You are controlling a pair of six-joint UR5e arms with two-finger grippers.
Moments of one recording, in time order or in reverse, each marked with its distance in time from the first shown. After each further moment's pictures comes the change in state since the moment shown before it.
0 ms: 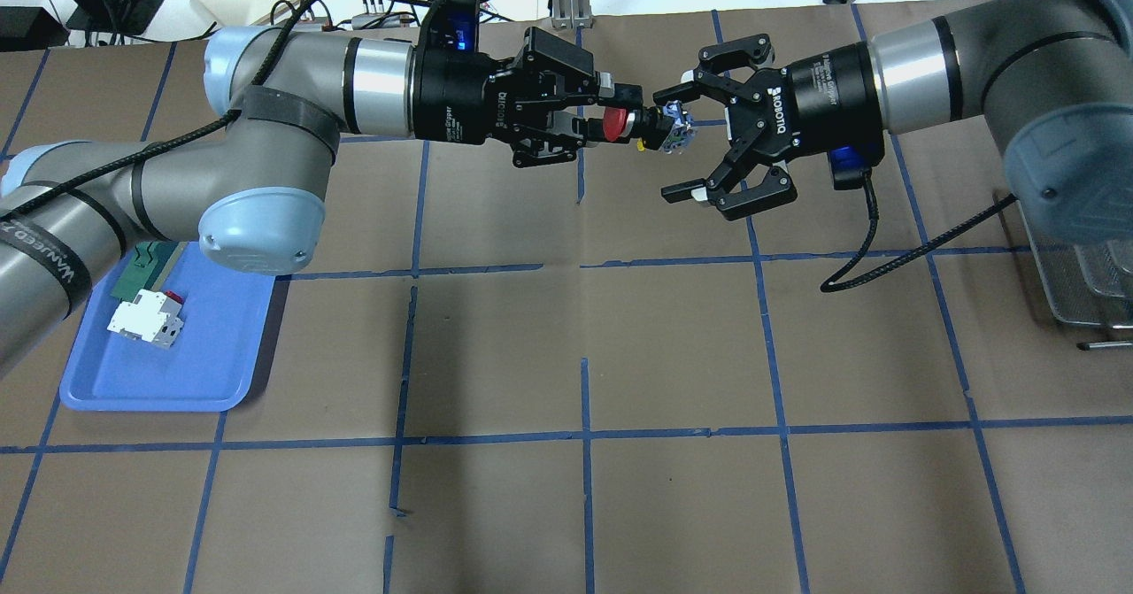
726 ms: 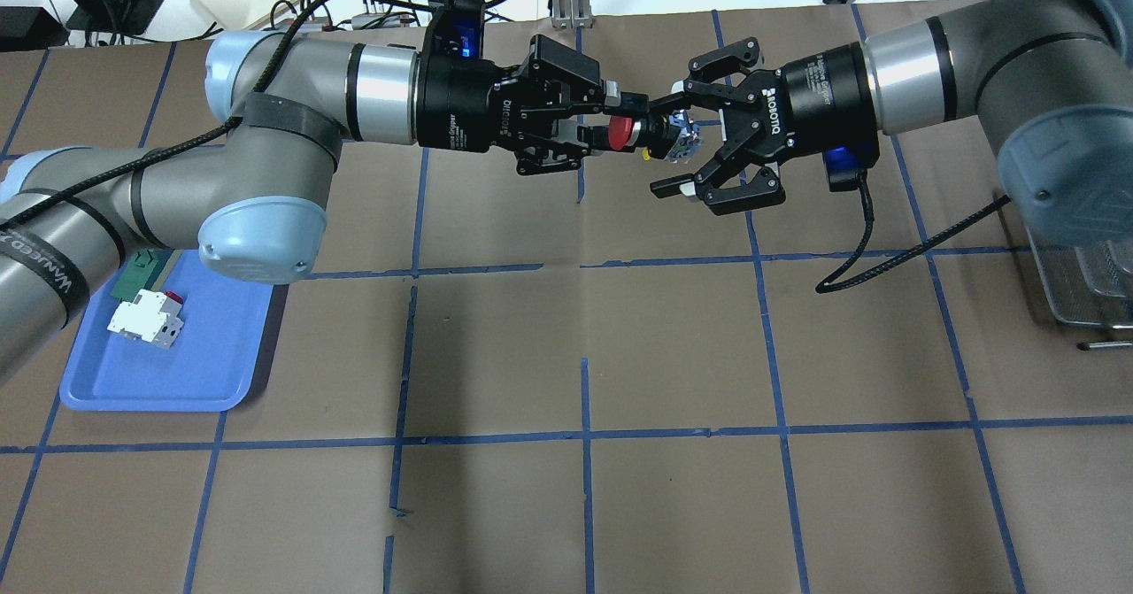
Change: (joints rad) left arm -0.009 0.026 -0.021 0.000 0.002 -0.005; right arm 0.005 0.002 0.000 -0.006 0.001 0.017
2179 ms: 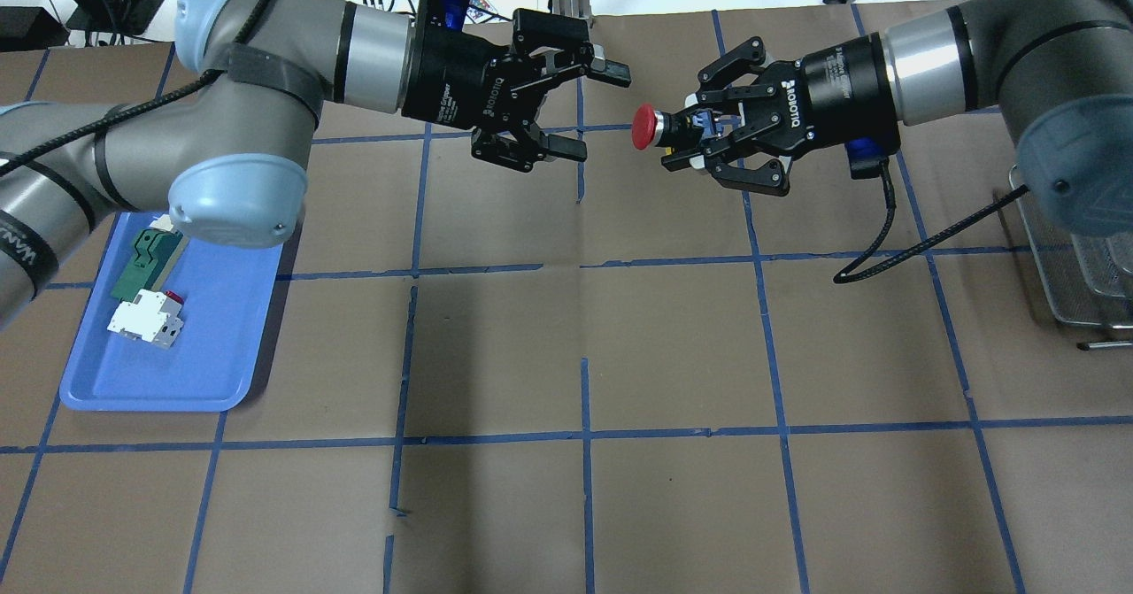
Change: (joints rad) left arm 0.003 0.011 0.140 -0.117 0.289 -0.127; right arm -0.047 0.001 -0.014 -0.028 -0.081 -0.077
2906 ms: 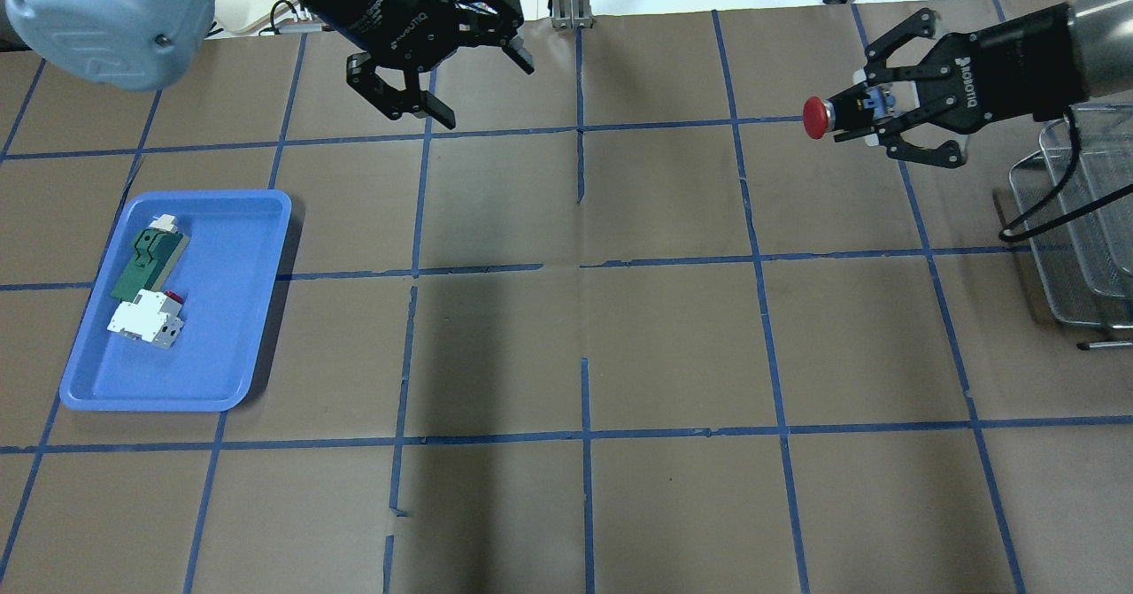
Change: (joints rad) left arm -0.002 -0.013 0.301 -0.364 0.637 0.040; right arm -0.254 -0.006 -0.073 0.052 -0.249 -0.509
